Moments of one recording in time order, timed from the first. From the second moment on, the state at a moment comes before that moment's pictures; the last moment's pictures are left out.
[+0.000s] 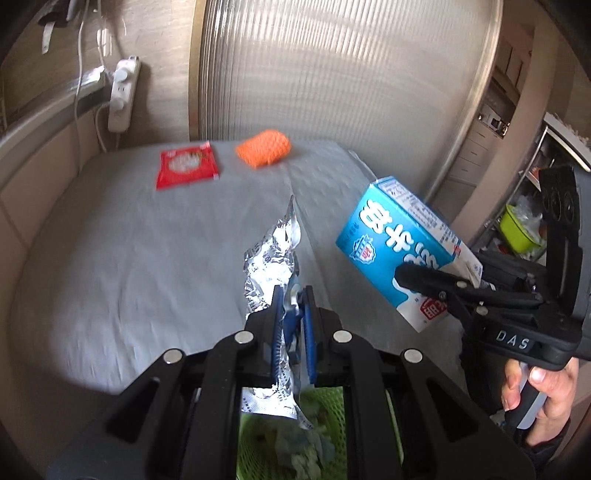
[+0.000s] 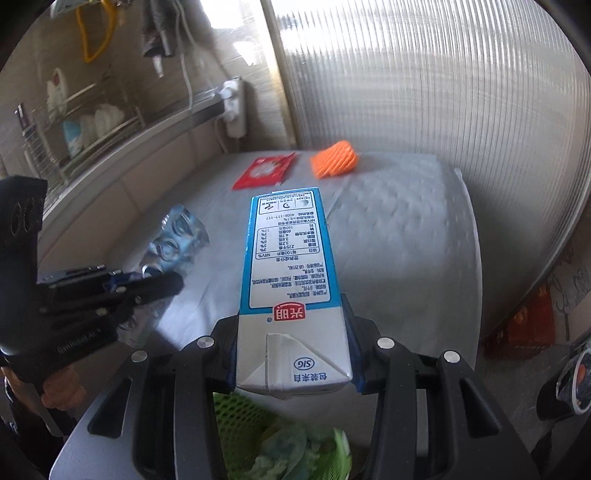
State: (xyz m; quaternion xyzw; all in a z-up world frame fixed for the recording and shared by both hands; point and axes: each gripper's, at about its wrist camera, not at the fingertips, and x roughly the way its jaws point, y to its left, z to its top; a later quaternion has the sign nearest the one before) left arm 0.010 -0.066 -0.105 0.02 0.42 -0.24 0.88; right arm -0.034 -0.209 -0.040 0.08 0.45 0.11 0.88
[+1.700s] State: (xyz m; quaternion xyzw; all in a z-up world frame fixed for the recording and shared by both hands) left arm -0.120 -0.064 -0.195 0.07 0.51 -0.29 0.81; right arm -0.164 -0.210 -0.105 0.12 0.53 0.08 0.83
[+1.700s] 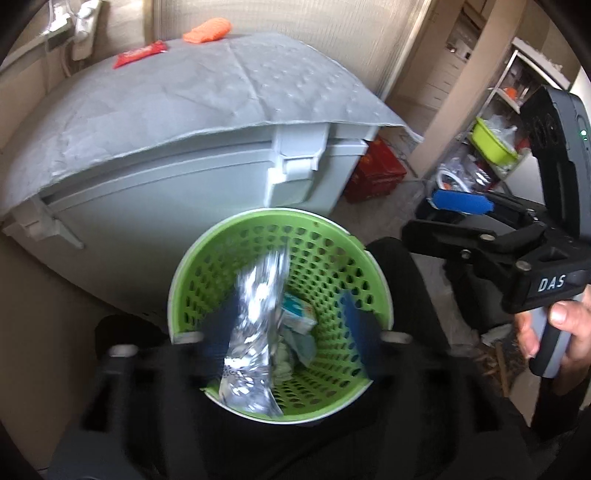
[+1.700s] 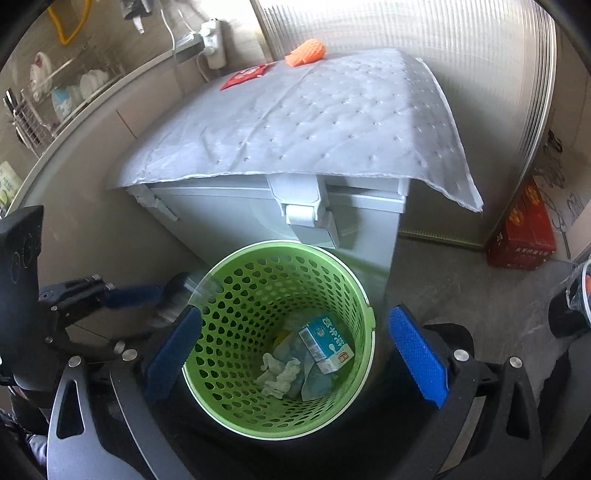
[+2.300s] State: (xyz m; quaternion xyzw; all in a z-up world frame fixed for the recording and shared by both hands) left arm -0.073 -0.022 -0.149 0.05 0.45 -0.20 0.87; right arm -0.141 -0.208 -0.101 0.12 0.53 0.08 0.84
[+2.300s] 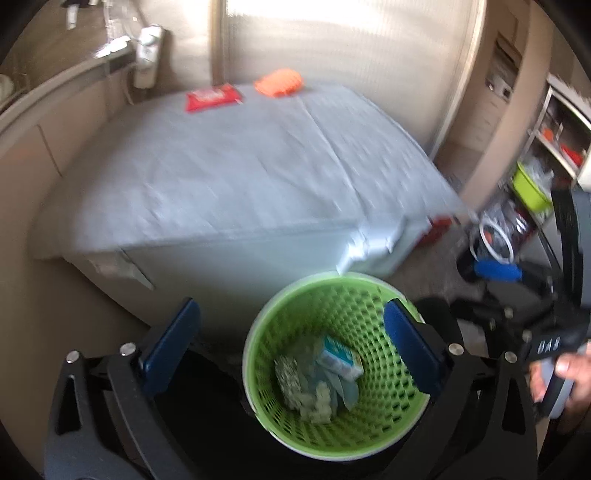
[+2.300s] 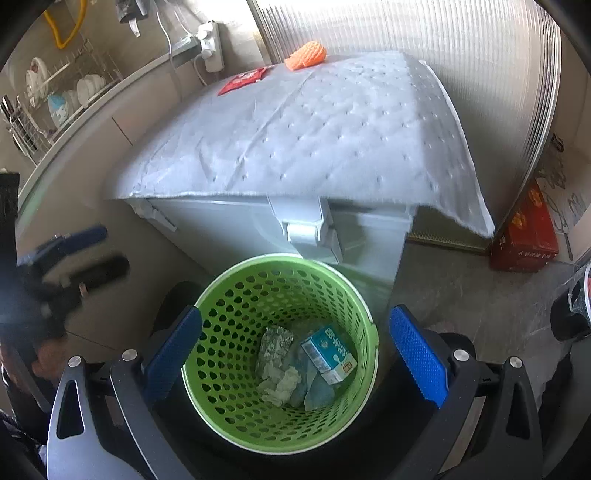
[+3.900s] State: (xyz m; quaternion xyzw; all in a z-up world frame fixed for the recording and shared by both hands) left arm 0.269 -0.021 -0.131 0.00 0.43 -0.11 0.89; right arm 0.246 -0.201 -0.102 0.05 0.50 0.10 0.86
